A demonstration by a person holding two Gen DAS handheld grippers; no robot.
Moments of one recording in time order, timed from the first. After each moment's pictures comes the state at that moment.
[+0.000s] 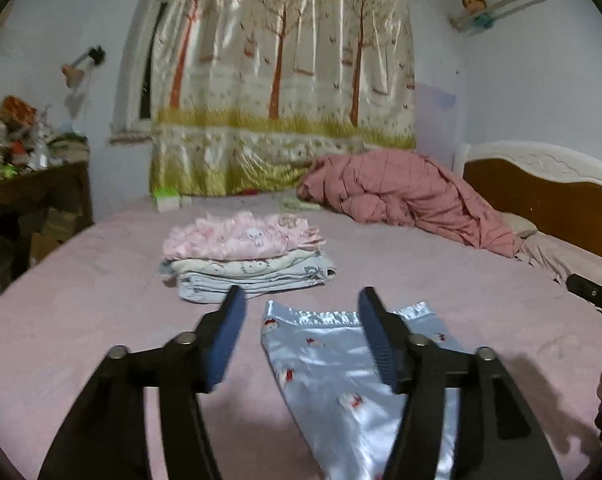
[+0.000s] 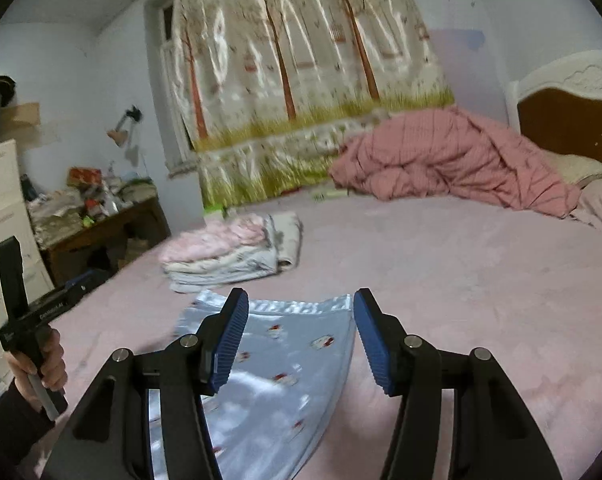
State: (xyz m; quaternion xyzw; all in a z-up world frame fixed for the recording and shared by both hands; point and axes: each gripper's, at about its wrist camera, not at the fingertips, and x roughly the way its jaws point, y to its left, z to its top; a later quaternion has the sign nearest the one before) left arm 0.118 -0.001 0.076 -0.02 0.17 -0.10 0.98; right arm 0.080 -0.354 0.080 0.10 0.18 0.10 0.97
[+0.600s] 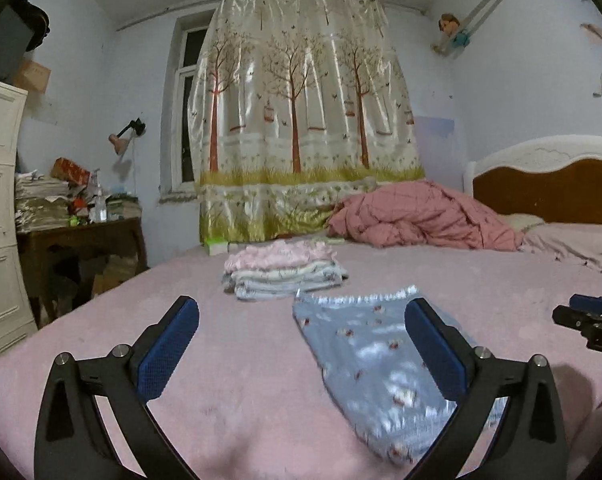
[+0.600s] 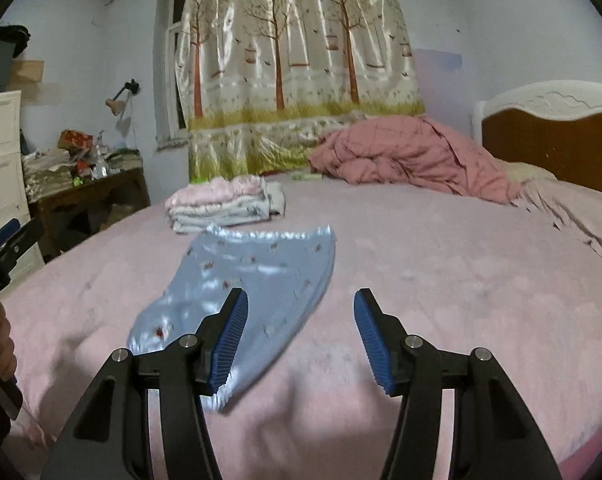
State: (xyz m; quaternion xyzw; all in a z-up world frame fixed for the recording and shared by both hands) left arm -0.079 -0.012 0.050 0.04 0.07 -0.03 1.00; right arm -0.105 -0.313 0.031 0.03 0.20 0.04 0.98
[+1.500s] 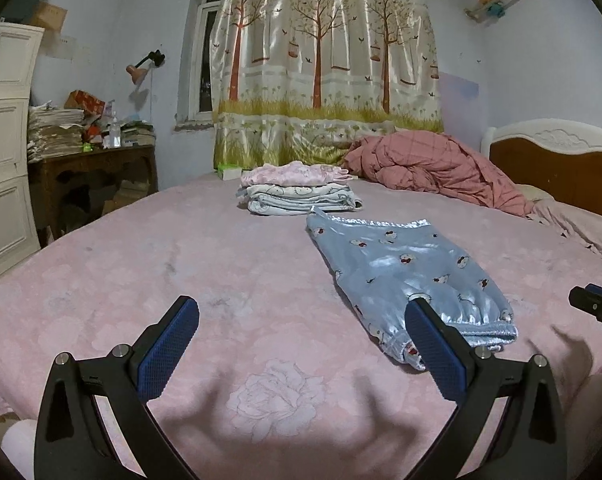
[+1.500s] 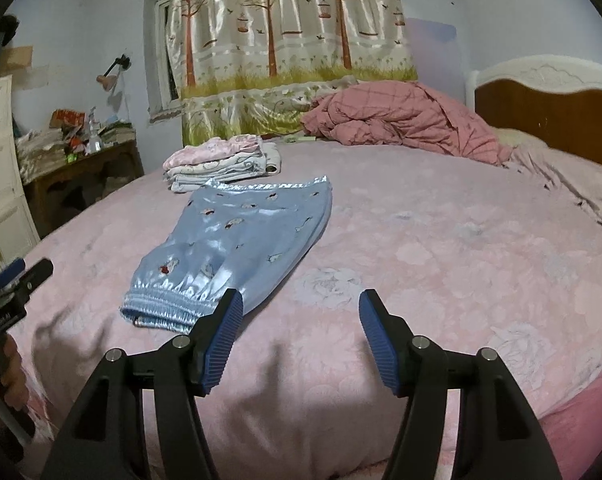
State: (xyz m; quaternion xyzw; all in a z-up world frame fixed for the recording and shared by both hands) left arm -0.104 0.004 -0.005 -0.01 0.17 -0.01 0.98; right arm -0.131 -0.303 0.004 0.05 0.26 0.03 0.97
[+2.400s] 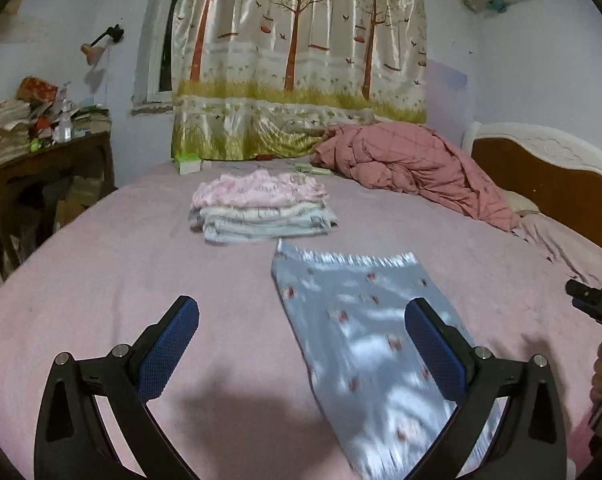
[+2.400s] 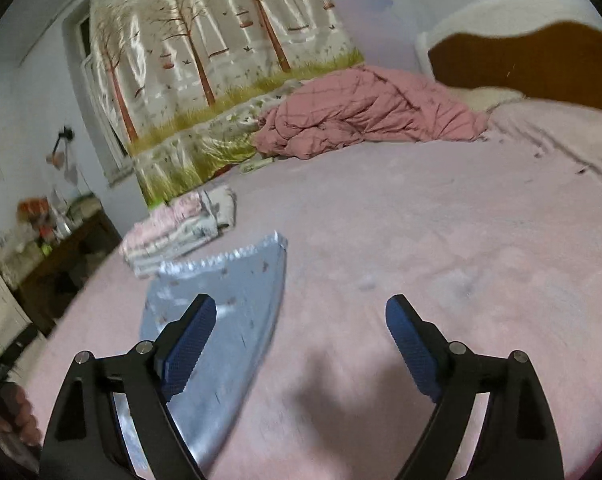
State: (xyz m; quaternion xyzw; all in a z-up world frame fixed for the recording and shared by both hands) left arm 0.058 -0.002 0.080 -0.02 0.23 -0.08 0.97; right arm 0.006 -0.406 0.060 0.19 0.26 -0.01 0.95
